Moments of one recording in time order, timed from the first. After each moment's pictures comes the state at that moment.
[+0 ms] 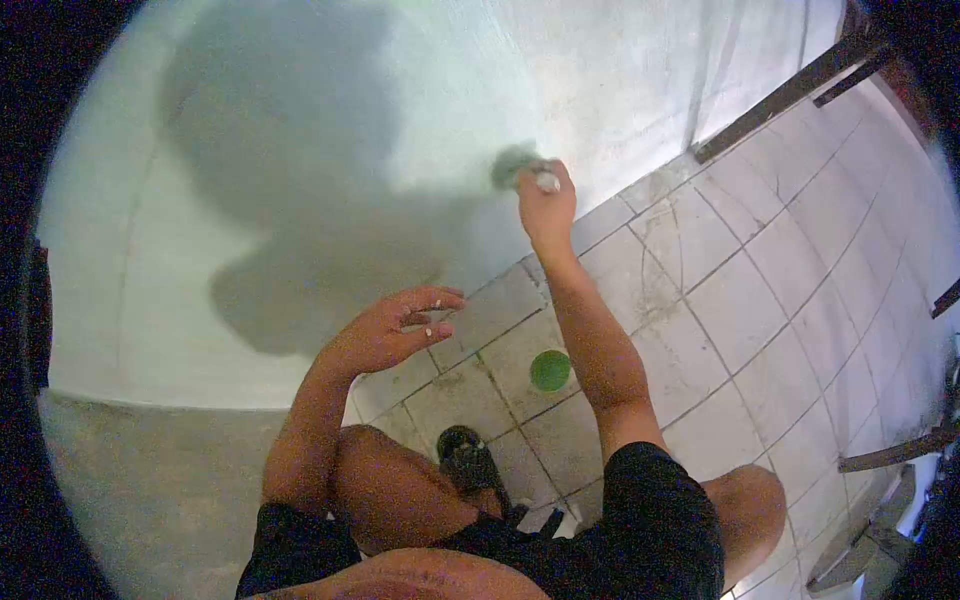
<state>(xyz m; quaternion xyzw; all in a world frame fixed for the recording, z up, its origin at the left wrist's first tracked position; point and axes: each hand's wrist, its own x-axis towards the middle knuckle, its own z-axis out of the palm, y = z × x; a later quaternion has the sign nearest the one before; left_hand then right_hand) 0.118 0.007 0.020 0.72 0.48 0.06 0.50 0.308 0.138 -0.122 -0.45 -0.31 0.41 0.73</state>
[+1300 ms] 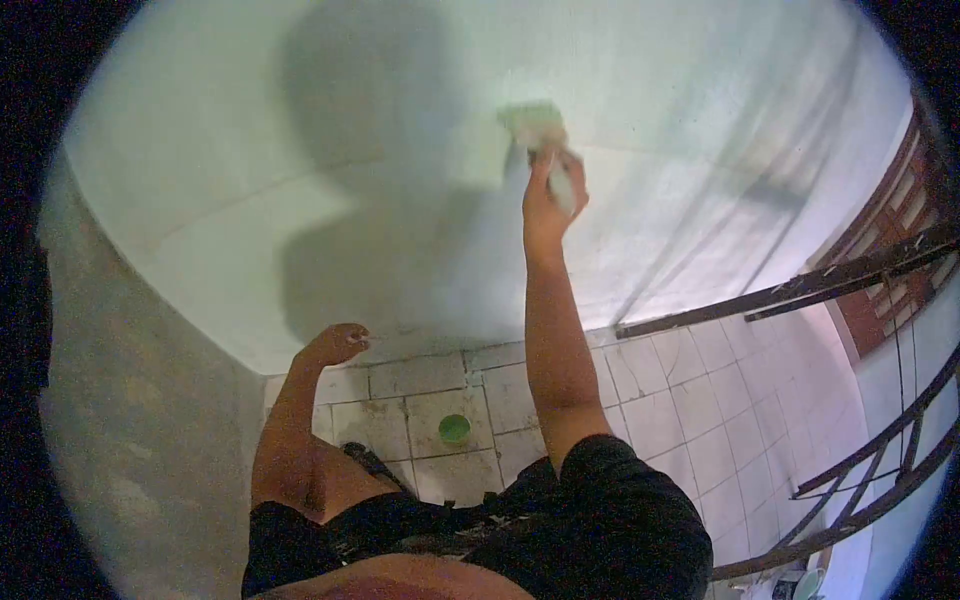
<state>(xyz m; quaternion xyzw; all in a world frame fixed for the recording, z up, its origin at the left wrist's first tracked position) 0.033 -0.034 0.039 0.65 0.71 0.12 0.26 0.346 0.162 0.214 -0.23 -0.51 0.12 0.82</state>
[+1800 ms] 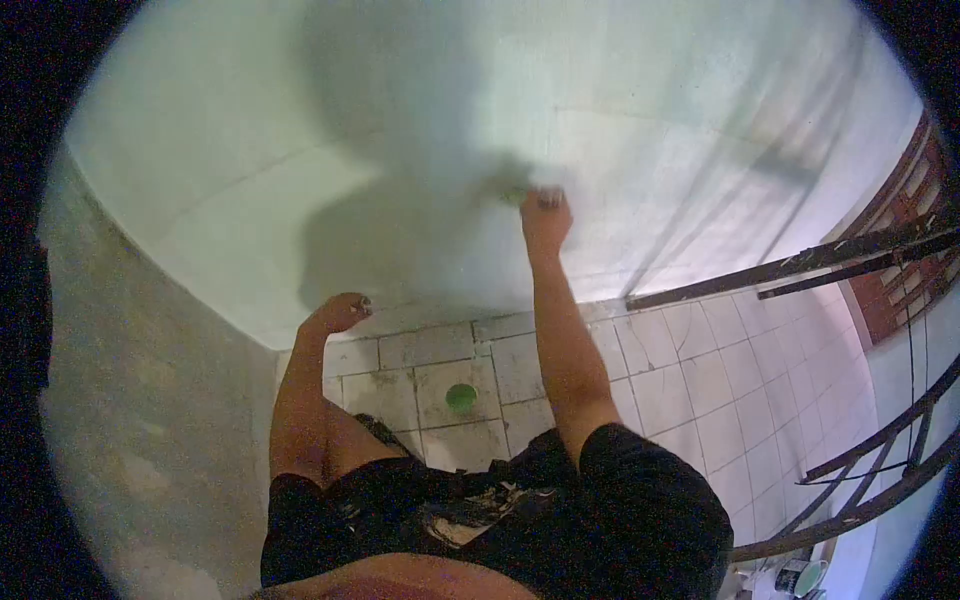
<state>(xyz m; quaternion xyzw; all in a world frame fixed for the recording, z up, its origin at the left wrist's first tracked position) 0.033 -0.030 0.044 0.64 0.73 0.06 0.23 0.372 0.173 0.096 -0.51 -0.55 0.22 0.62</state>
